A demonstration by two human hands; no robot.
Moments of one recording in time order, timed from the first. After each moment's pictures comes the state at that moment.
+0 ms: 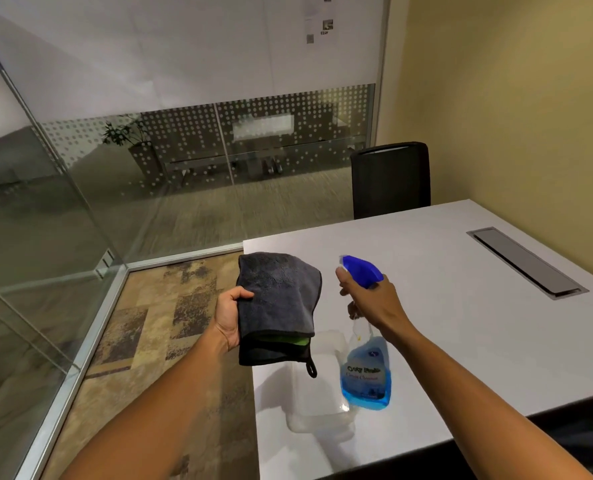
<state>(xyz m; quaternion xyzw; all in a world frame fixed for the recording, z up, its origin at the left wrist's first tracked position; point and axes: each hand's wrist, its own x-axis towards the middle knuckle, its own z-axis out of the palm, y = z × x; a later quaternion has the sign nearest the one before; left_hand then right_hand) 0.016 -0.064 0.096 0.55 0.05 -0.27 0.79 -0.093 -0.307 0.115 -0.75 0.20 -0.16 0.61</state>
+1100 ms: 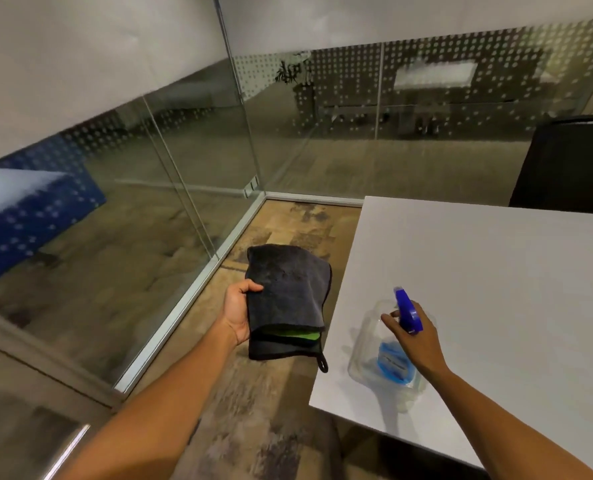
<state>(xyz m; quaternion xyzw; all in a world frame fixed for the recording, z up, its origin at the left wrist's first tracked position) -0.117 0.054 0.081 0.52 0.21 -0.09 0.82 -0.091 -0.274 -0.047 -0.80 0.02 -0.04 0.60</state>
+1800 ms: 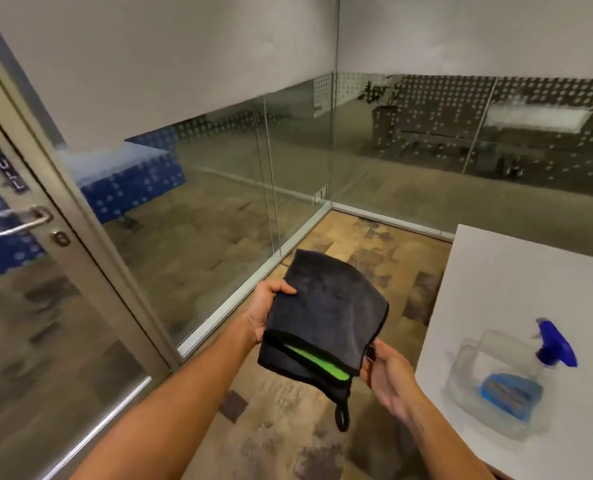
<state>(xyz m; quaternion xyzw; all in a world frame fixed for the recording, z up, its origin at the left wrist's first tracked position) -0.240 0.250 0.112 0.51 0.17 -0.13 0.83 -0.204 0.003 0.000 -0.47 0.14 0.29 0.82</state>
